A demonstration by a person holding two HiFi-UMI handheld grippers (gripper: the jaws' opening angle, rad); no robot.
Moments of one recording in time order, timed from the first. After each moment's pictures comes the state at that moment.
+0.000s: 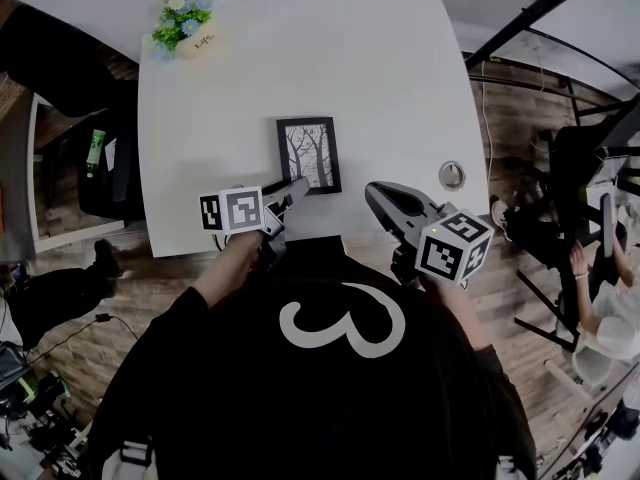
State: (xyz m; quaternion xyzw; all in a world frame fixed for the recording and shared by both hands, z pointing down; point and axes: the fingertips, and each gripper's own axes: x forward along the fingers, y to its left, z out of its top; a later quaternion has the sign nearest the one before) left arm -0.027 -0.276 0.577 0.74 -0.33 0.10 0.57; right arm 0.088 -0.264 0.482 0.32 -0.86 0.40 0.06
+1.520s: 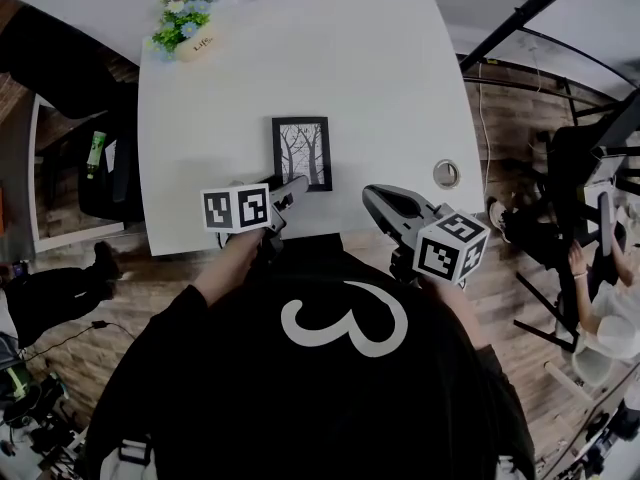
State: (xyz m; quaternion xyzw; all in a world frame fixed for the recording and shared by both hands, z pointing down) left arm -0.031 -0.278 0.580 0.75 -0.39 0.18 0.51; right arm 0.096 -0.251 0.482 0.31 -0.86 0.39 0.07
